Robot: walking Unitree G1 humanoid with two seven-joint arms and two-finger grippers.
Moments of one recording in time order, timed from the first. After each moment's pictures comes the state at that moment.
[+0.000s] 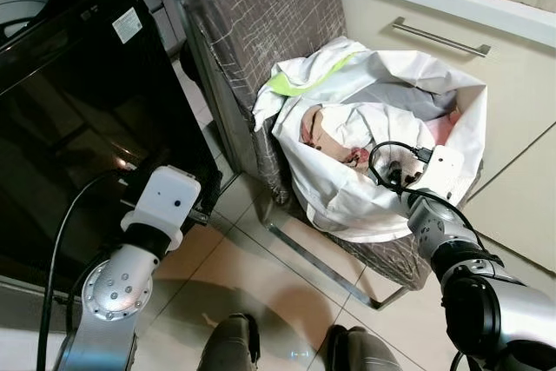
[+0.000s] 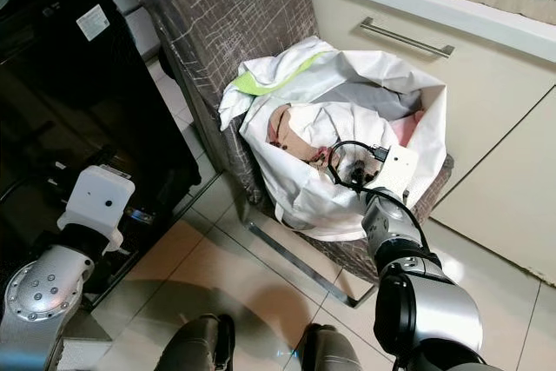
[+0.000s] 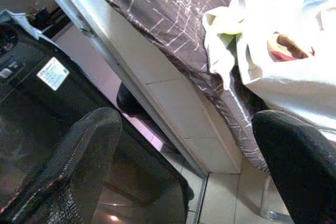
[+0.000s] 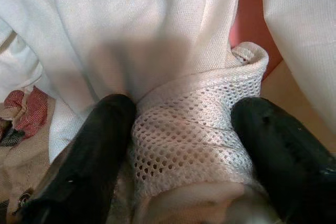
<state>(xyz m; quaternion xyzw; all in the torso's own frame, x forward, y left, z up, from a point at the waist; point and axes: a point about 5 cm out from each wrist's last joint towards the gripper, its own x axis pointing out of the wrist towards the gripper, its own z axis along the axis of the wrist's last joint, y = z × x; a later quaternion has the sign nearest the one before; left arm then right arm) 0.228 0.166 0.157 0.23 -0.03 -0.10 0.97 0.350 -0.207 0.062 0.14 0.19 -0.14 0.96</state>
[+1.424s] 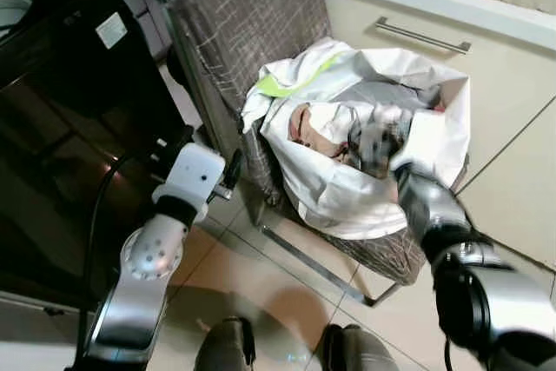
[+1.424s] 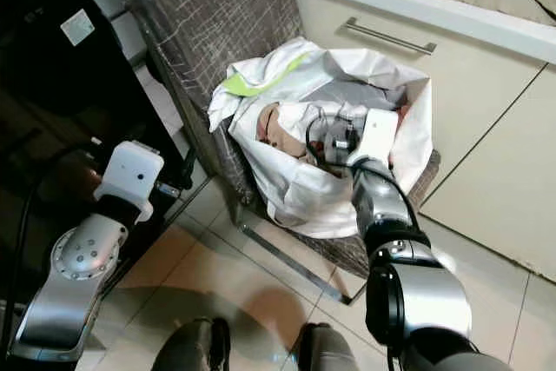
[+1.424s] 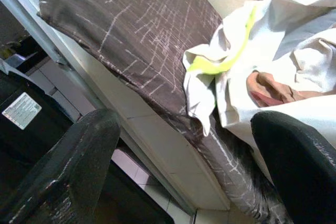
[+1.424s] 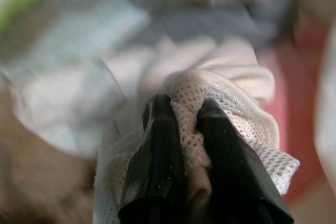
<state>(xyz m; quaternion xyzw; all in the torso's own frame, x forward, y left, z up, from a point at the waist) 0.268 0.145 0.158 0.21 -0.07 -0.11 0.97 0.382 -0.179 0.119 0.06 0.08 -0.04 0.99</state>
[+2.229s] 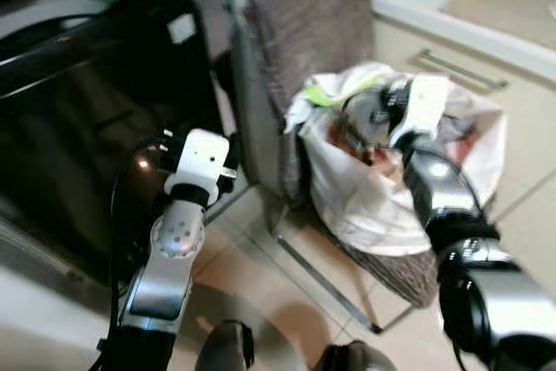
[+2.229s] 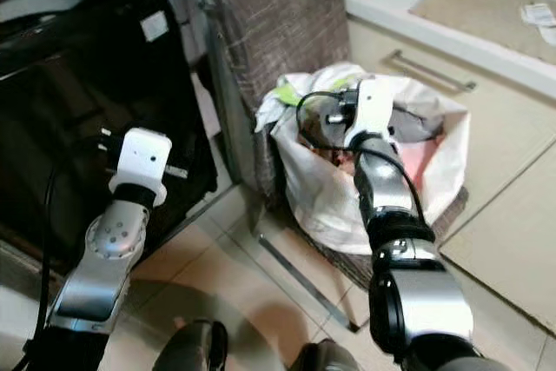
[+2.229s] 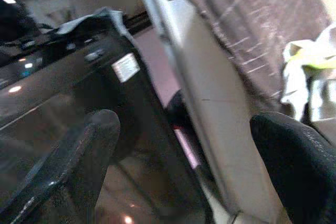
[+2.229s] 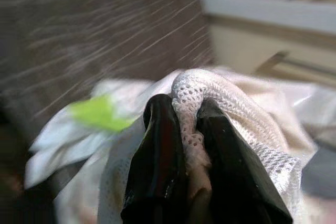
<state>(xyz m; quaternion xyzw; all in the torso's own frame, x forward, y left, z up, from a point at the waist) 0.291 0.138 0.149 0.19 -0.07 -0.02 0.98 0.384 -0.169 0.145 -0.01 0.00 0.03 1.00</state>
